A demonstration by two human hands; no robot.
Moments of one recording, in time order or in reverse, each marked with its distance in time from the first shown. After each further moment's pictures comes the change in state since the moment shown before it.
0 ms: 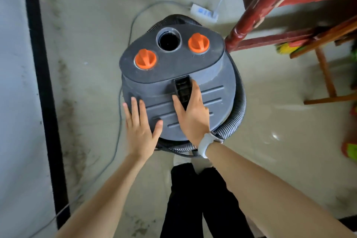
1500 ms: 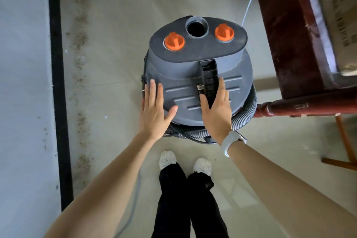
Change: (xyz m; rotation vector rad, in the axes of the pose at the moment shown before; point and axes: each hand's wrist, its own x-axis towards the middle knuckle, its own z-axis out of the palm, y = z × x) left_hand 0.366 -0.083 -0.111 -0.063 -0.122 0.042; right_hand 0.296 -0.167 0.040 -0.018 0.150 -0.018
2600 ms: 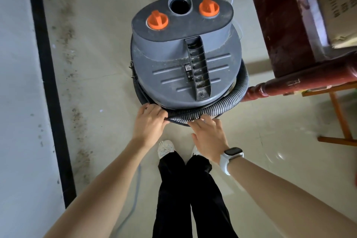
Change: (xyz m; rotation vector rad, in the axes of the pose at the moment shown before) left_hand -0.049 -0.008 0.023 0.249 0.022 0.366; right_hand -0.082 0.083 0.016 -0.696 -0.167 -0.500
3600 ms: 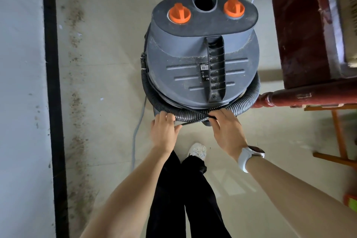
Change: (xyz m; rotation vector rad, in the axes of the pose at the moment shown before) left_hand -0.016 0.039 0.037 -0.188 -0.071 -0.435; right_hand 0.014 0.025 -0.021 0.357 0.142 0.106
